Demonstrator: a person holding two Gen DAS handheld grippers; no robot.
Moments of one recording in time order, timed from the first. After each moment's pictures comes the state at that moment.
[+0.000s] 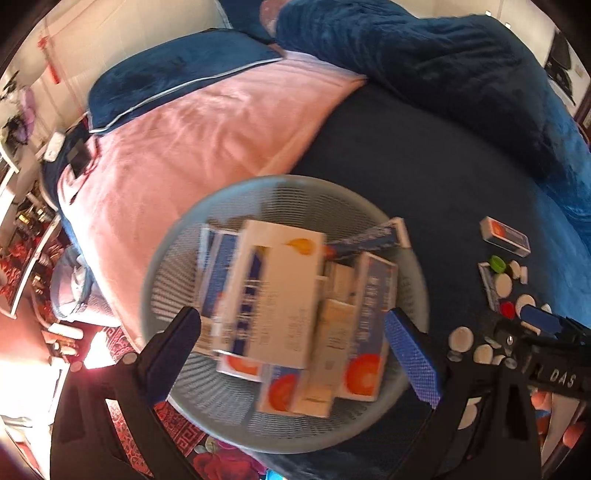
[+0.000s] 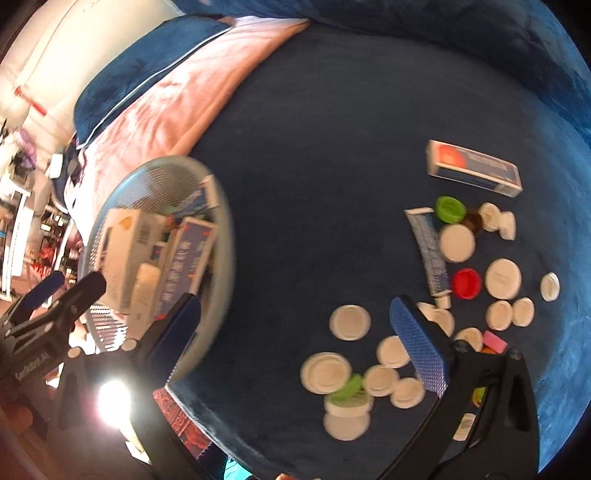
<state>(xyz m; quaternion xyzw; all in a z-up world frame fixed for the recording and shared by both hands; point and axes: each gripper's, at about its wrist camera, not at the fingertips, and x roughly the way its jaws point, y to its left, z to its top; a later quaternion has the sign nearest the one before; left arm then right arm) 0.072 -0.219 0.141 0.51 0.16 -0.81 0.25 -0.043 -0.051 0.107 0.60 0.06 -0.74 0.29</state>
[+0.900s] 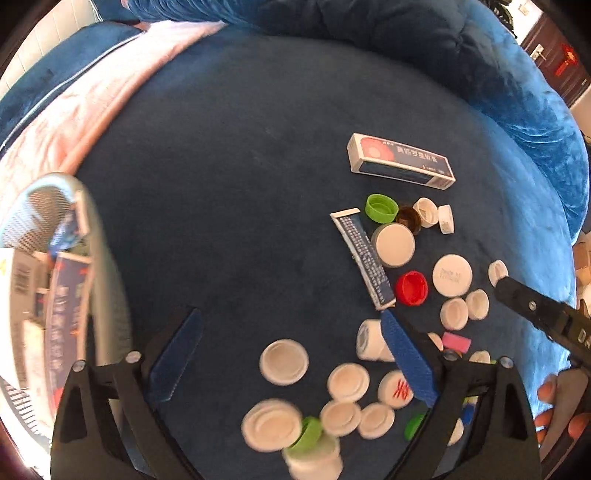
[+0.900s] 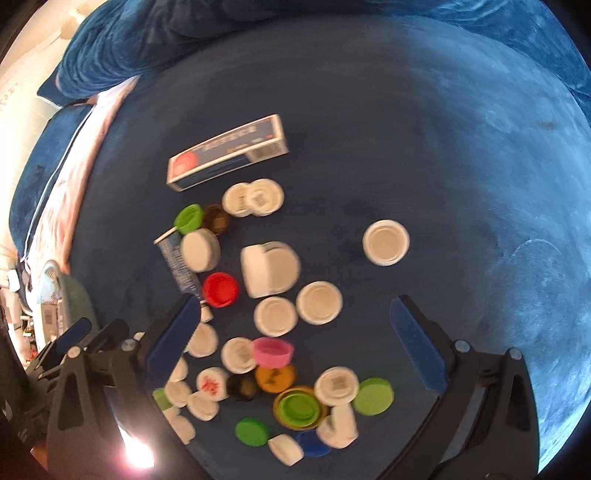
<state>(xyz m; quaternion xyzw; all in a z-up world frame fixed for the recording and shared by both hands) -0.068 -0.064 0.059 0.58 0.16 -0.79 0.11 -0.126 0.145 0.072 0.62 -0.04 -0.77 0.12</state>
